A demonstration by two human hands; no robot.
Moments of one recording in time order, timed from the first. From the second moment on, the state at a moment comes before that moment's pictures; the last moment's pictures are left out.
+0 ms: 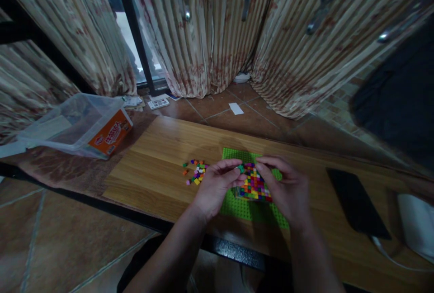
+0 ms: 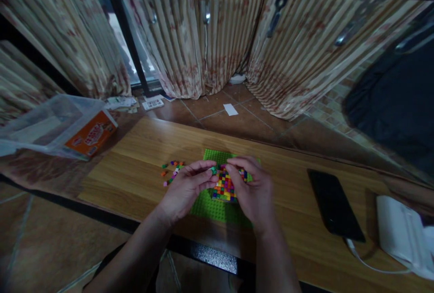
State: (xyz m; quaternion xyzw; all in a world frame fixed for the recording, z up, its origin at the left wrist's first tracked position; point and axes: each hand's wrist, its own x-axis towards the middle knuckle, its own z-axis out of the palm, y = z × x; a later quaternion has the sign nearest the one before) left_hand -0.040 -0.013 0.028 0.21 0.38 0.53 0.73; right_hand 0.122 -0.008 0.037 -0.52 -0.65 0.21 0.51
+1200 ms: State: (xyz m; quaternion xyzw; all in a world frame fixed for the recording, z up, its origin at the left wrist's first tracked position) left_hand -0.045 -0.012 0.035 0.15 0.38 0.53 0.74; right_hand 0.163 -0.007 0.035 -0.63 -0.63 0.12 0.43
